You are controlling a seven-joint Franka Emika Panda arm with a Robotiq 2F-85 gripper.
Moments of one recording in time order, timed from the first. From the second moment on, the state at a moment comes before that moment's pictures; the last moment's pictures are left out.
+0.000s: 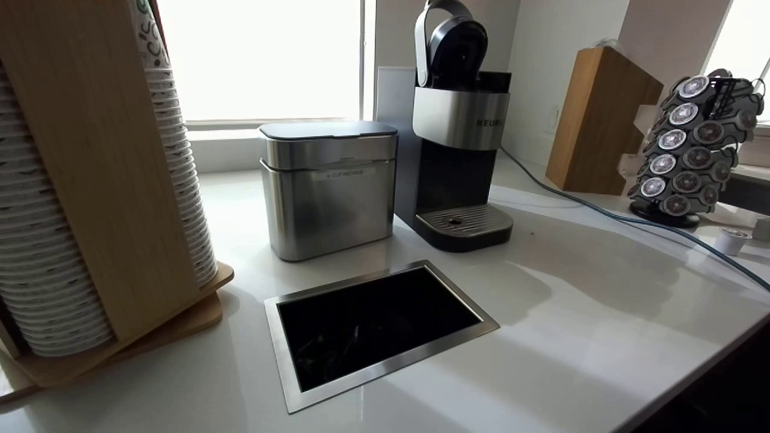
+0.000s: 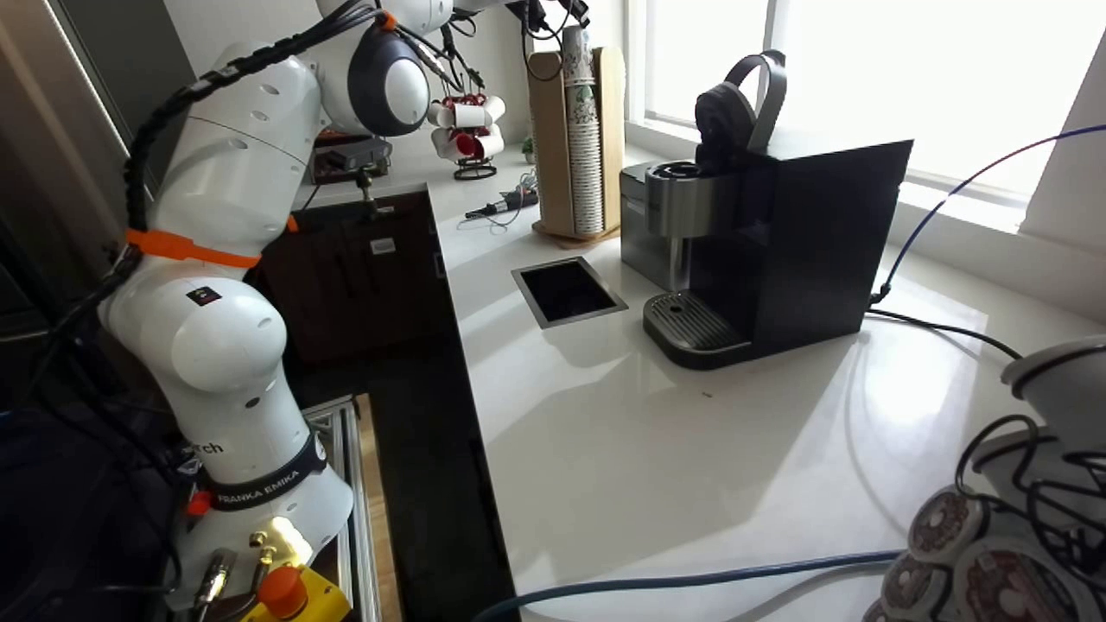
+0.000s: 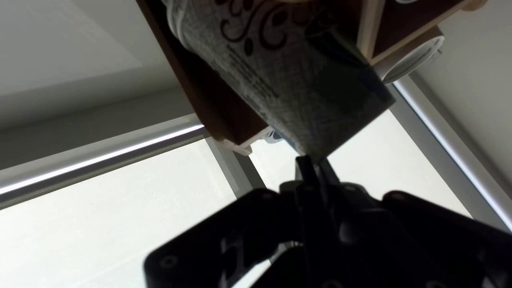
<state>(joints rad) 0.53 0.67 0.13 -0.73 -0.19 2.39 0.72</state>
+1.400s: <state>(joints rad) 0.54 0.64 0.07 -0.74 -0.20 2.57 0.73</state>
